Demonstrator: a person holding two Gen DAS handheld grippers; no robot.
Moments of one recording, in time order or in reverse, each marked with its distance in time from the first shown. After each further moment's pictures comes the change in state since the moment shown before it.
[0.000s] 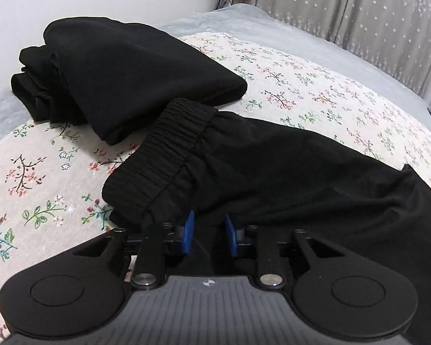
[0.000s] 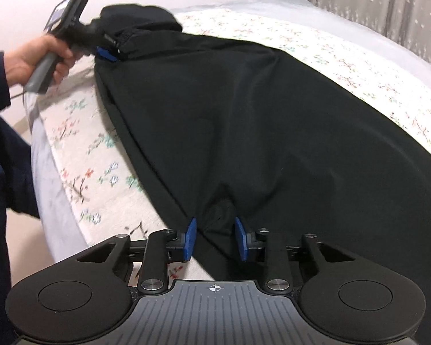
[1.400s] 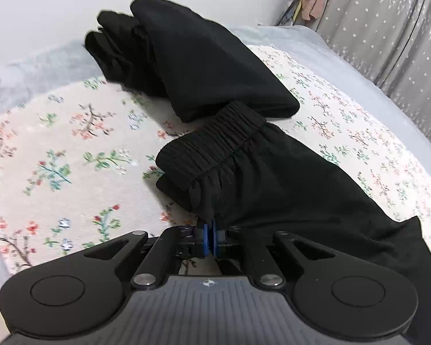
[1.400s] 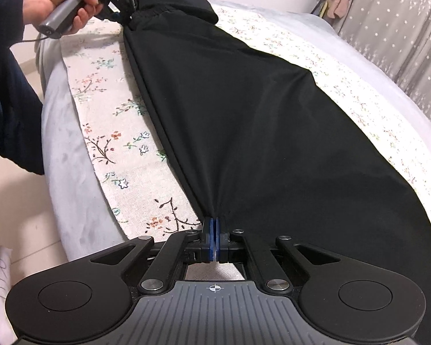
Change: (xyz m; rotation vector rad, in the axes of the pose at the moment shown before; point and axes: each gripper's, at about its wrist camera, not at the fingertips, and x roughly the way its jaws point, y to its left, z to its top) left arm -0.040 0.029 -0.024 -0.296 -0.021 0.096; right arm -0.002 0.050 -0.005 -0.202 0.012 -0.099
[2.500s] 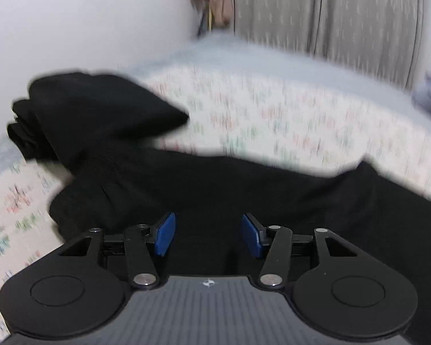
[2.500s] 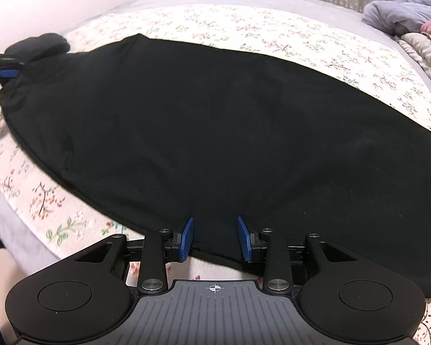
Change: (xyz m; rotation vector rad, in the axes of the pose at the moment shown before) left arm -0.003 -0.104 -0.039 0.405 -0.089 -0.064; right arm -0.045 -0.115 -0.100 0.577 0.076 -0.118
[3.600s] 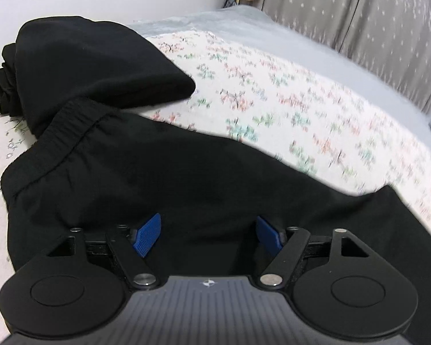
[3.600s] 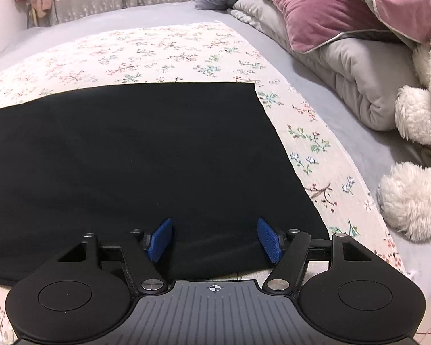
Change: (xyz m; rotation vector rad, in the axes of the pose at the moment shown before) left arm 0.058 0.015 0.027 -0.215 0.084 -0.053; right arm -0.043 -0.129 -0.043 0.415 -0.069 -0.432
